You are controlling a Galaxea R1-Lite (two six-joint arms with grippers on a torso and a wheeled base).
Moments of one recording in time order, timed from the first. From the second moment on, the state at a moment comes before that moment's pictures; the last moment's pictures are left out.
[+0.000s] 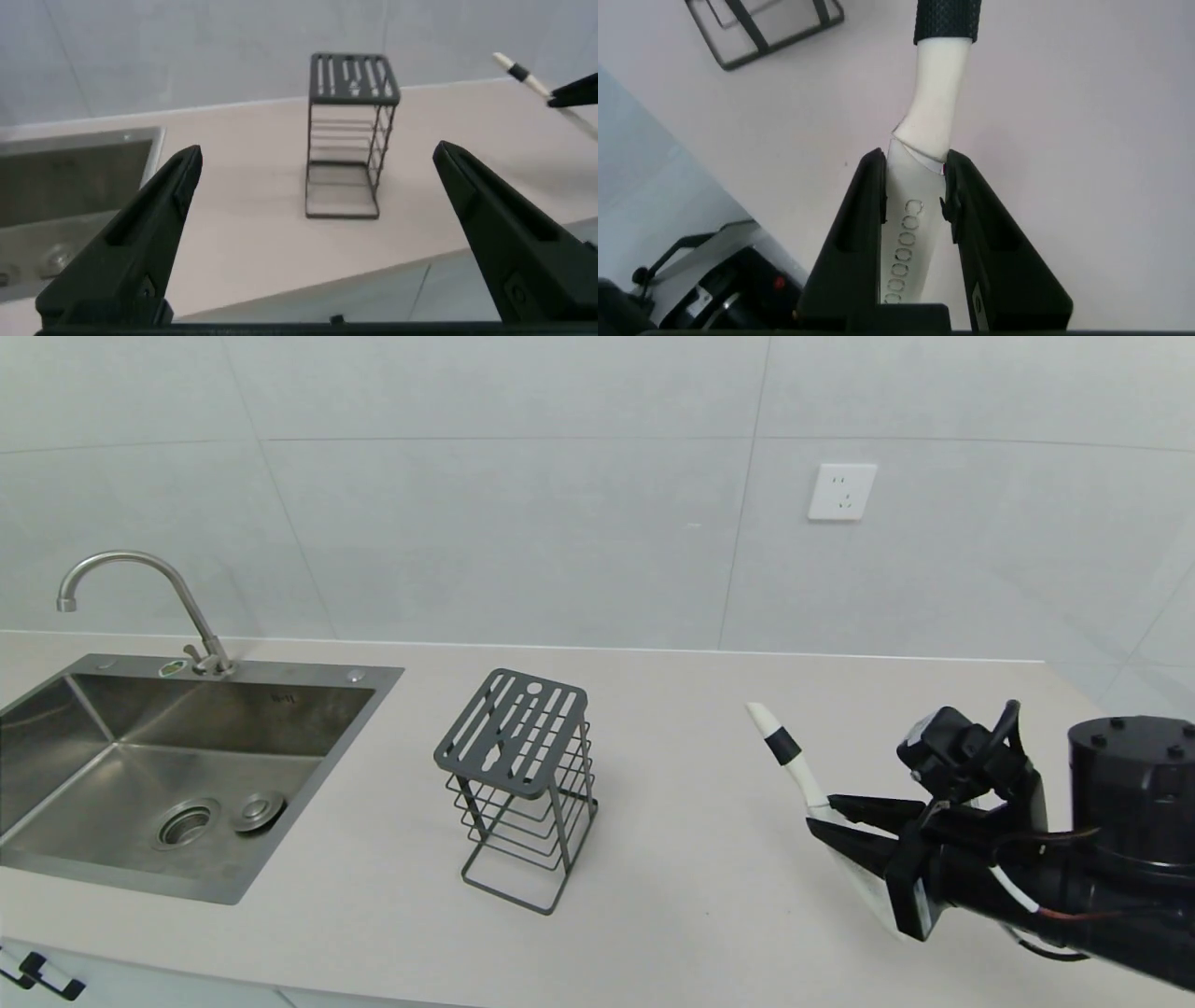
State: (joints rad) left arm -0.03 0.09 -0.16 -0.17 -0.38 -0.05; right arm 0.52 1.52 -0.37 -0.70 0.12 -0.19
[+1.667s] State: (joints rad) left arm -0.28 1.17 -0.39 -0.93 -1.05 0.24; right arm 0.53 1.55 -0.40 -1.15 0.39 -0.23
